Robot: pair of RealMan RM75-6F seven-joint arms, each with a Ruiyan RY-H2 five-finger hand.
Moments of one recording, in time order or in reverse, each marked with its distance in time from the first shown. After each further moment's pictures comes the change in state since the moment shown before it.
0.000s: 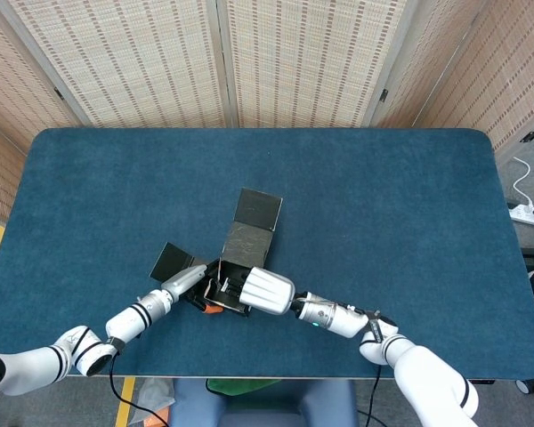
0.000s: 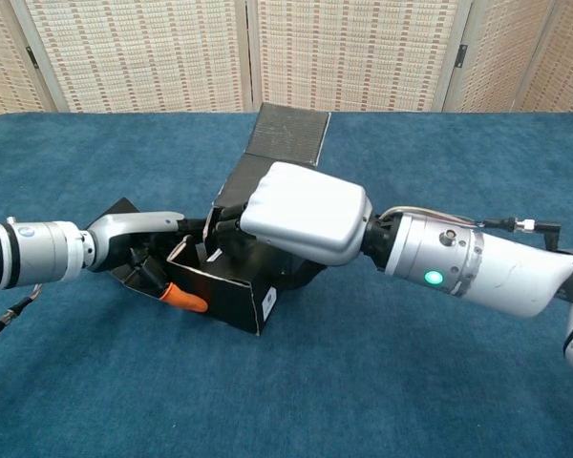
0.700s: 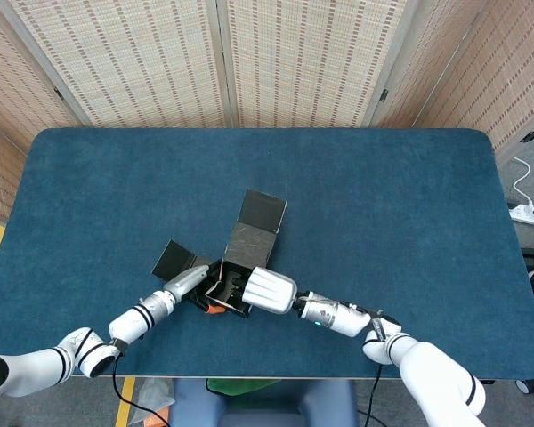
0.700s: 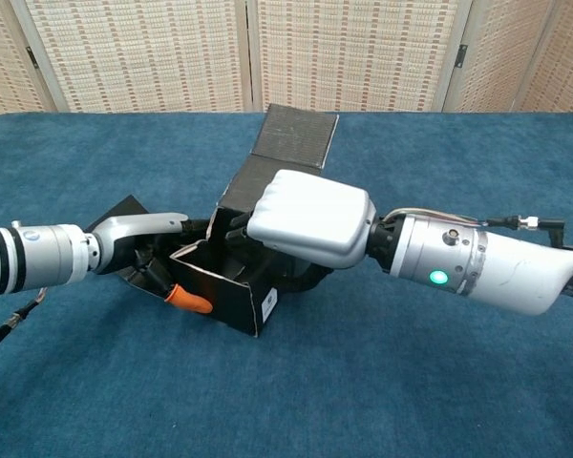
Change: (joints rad) left arm 0.009 -0.025 -0.015 0.011 -0.008 0.009 0.015; right arm 0.007 0.048 -0.014 -0.071 0.007 -0.056 -0.016
